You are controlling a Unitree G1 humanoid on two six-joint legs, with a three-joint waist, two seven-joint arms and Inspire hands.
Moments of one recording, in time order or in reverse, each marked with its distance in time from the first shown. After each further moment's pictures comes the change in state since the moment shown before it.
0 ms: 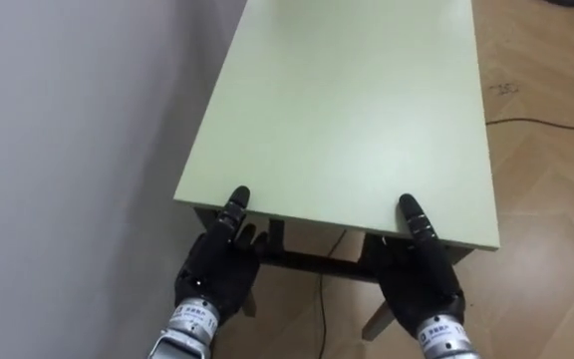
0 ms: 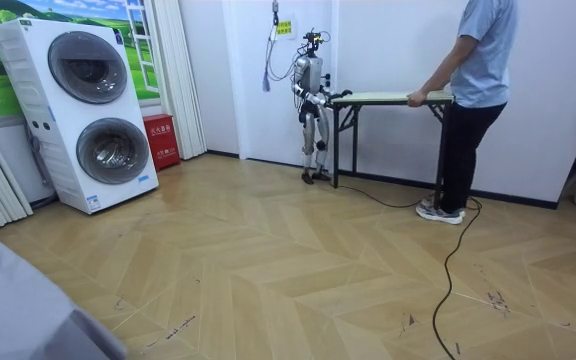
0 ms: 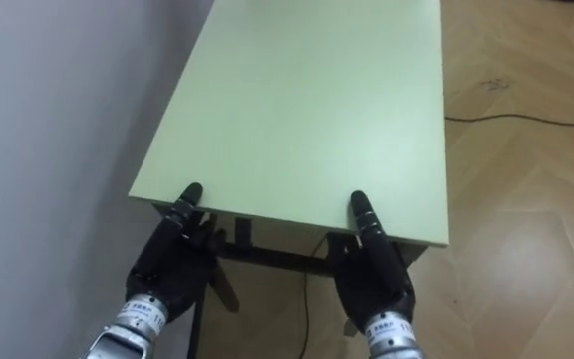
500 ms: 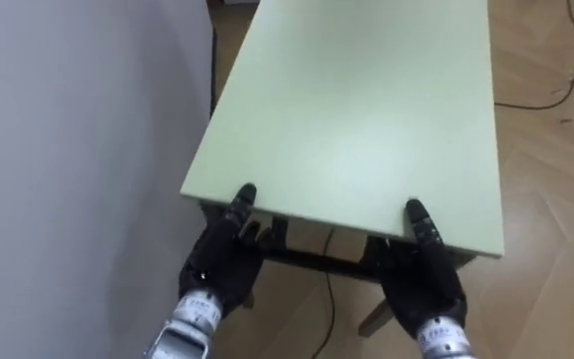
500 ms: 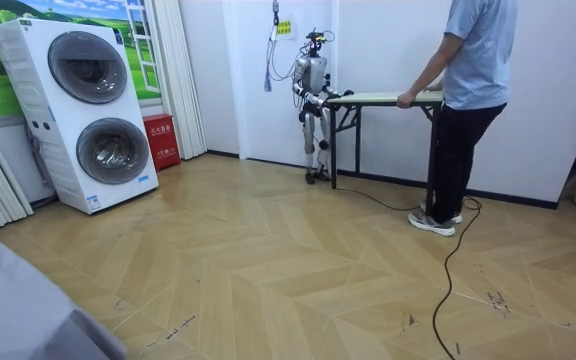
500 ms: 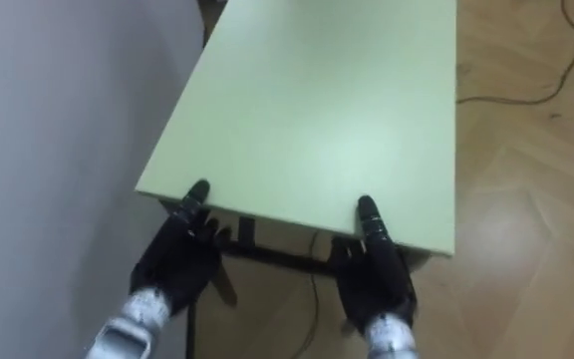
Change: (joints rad) left arm 0.015 0.037 -0.015 -0.001 -0.035 -0.026 -0.052; right arm 0.009 0.016 0.040 -0.003 0.004 -0.051 0.024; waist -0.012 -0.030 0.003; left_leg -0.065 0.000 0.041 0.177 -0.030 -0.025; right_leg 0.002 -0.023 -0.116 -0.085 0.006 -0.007
